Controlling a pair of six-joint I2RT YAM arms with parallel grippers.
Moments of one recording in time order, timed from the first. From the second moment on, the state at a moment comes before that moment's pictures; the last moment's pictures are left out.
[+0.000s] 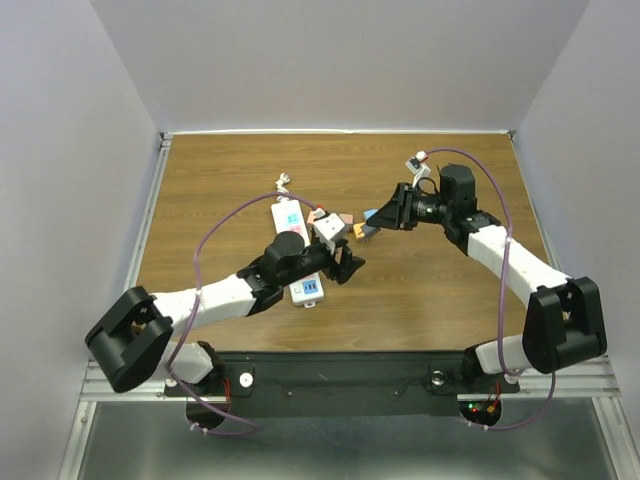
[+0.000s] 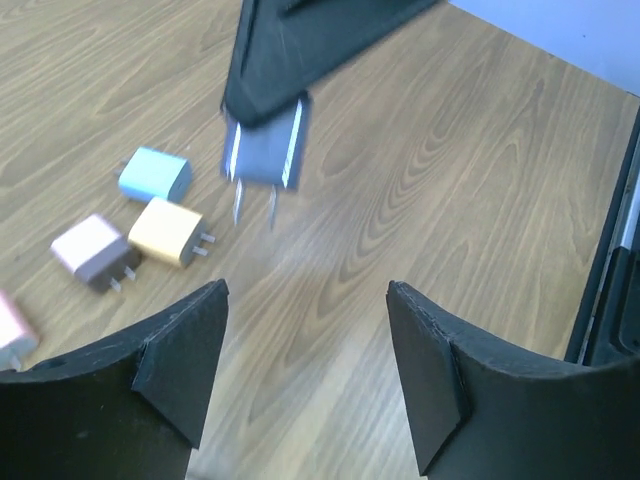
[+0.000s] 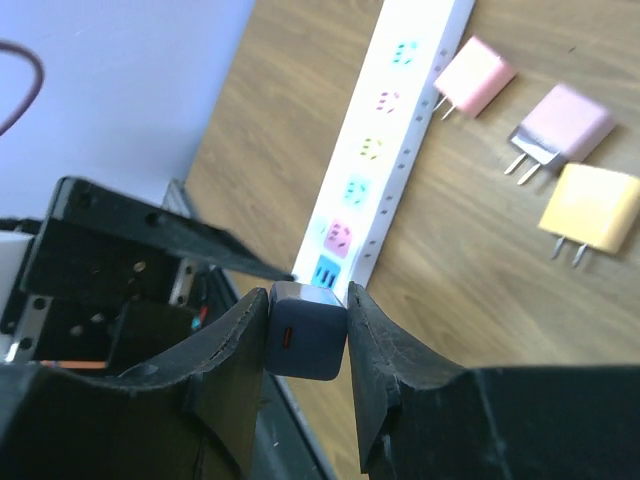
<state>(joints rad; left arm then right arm) -0.87 1.33 0.63 0.54 0.17 -0.11 0.27 1.38 0.92 0.02 -0.85 0.55</state>
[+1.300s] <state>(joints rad) -0.49 1.23 0.30 0.48 -0.17 -0.65 0.86 1.70 1.12 -0.05 -0.01 0.42</state>
